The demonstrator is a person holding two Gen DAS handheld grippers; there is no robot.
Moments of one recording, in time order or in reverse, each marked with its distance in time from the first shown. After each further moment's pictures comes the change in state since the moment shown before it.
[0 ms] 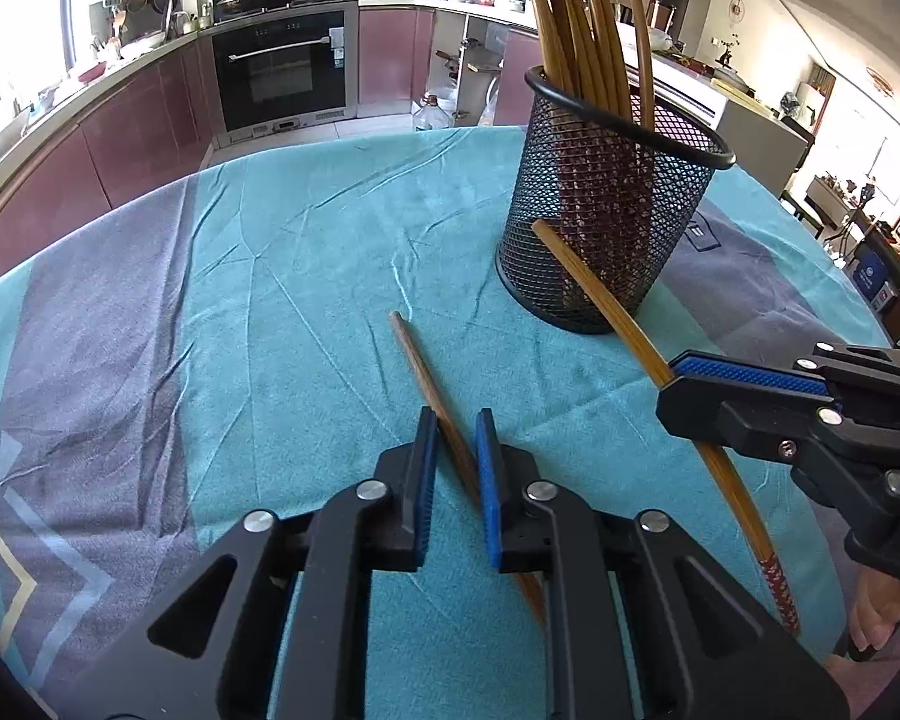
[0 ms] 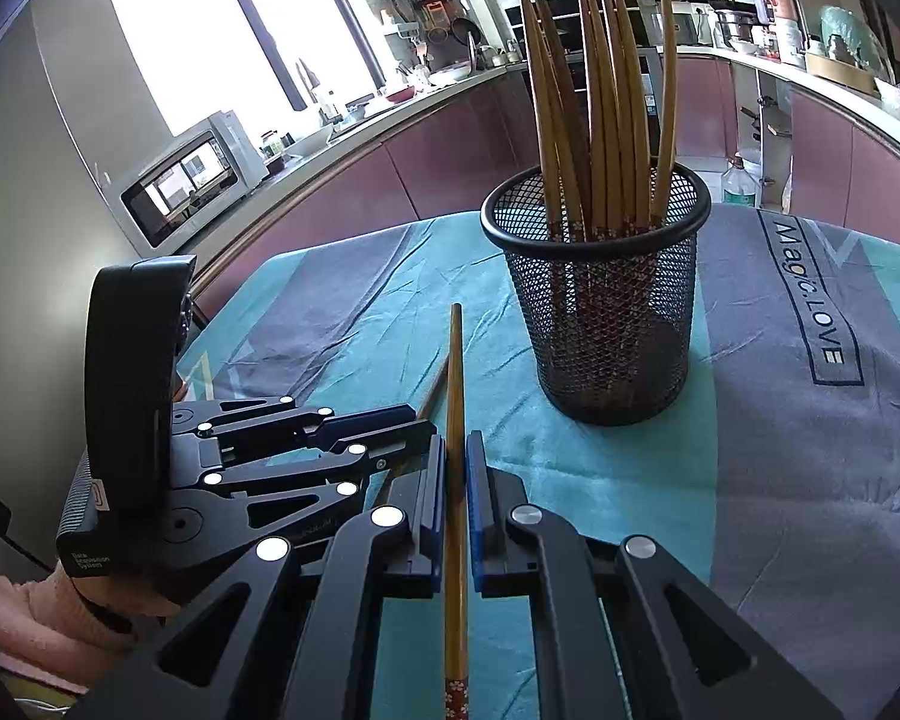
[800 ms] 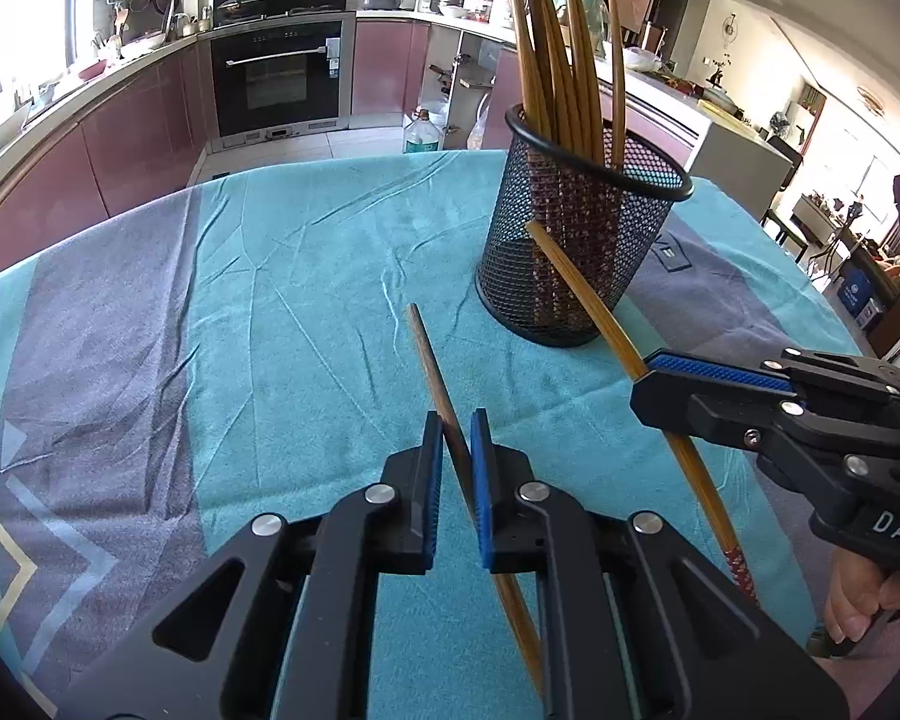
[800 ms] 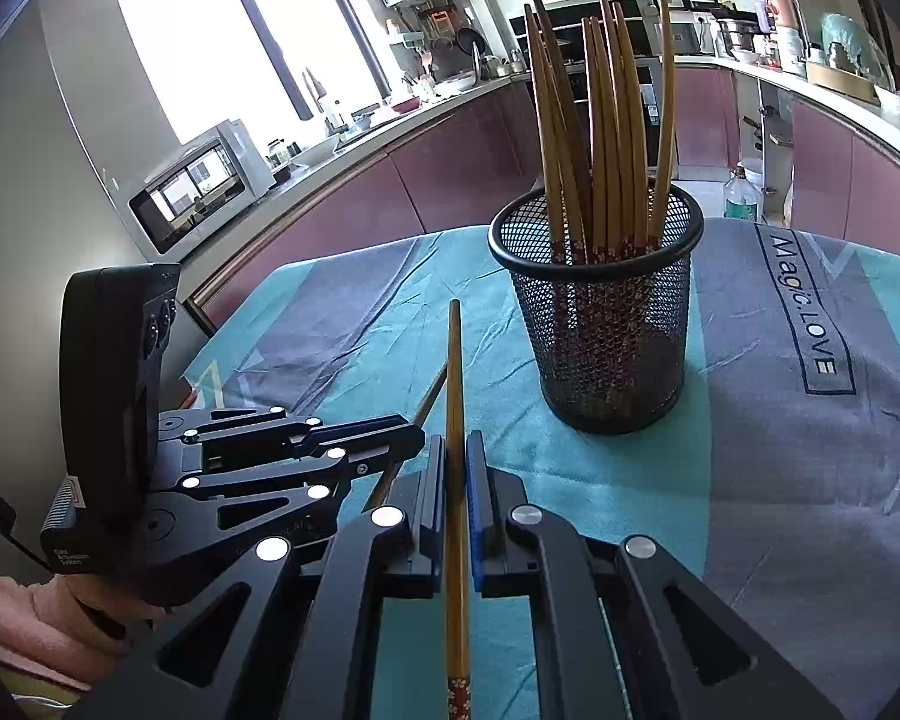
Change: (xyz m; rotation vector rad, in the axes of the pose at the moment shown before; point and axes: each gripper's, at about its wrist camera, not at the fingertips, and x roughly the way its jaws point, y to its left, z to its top) left arm -0.022 0.004 -0.001 -0.027 -0.037 -0.054; right arm -0.010 -0.001 -0.001 -0.007 -0.027 0.012
